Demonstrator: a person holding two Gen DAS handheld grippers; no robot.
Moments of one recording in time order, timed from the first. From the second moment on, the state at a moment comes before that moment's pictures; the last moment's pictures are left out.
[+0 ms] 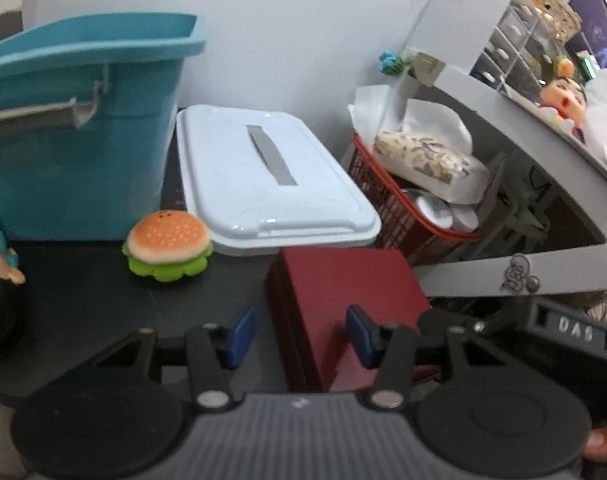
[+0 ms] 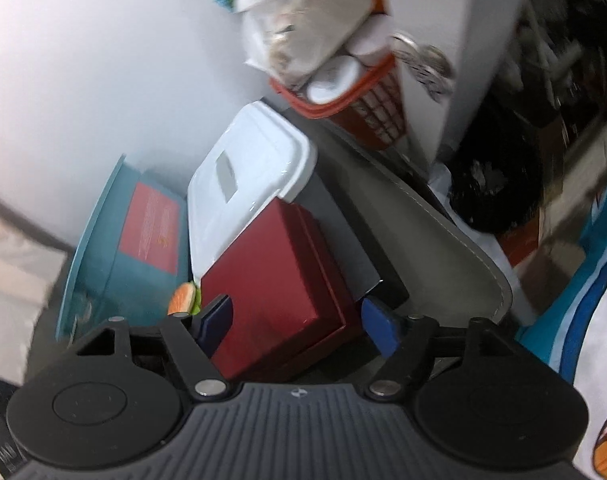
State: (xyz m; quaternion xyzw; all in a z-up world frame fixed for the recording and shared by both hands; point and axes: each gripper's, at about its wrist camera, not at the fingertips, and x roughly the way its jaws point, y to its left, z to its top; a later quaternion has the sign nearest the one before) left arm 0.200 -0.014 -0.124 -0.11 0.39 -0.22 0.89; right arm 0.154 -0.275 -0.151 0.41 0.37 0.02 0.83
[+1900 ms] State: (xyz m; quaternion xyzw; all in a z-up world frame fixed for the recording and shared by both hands) left arm 0.201 0.023 -0.131 -0.06 0.43 -0.18 0.88; right arm 0.131 -0.232 -0.103 0.33 0.38 0.12 0.86
